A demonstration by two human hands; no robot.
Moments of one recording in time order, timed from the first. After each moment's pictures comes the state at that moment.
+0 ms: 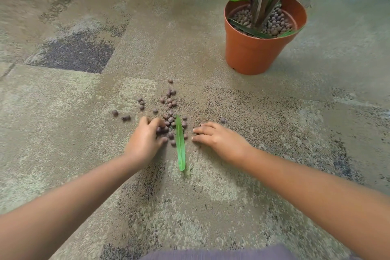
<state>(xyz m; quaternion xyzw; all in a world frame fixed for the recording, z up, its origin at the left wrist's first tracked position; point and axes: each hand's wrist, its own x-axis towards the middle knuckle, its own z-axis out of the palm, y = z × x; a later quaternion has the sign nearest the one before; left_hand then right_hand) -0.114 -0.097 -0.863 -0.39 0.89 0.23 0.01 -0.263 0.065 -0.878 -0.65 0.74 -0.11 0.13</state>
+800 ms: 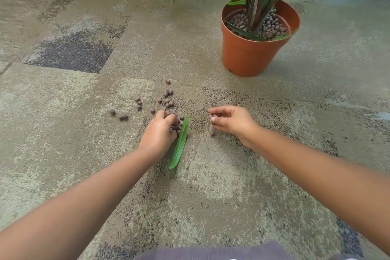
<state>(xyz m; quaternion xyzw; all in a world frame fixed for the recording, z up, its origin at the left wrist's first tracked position) -0.143 -0.083 -0.868 -0.31 0.93 0.21 -0.03 -0.296 0.061 -0.837 -0.12 0.72 -0.52 0.45</state>
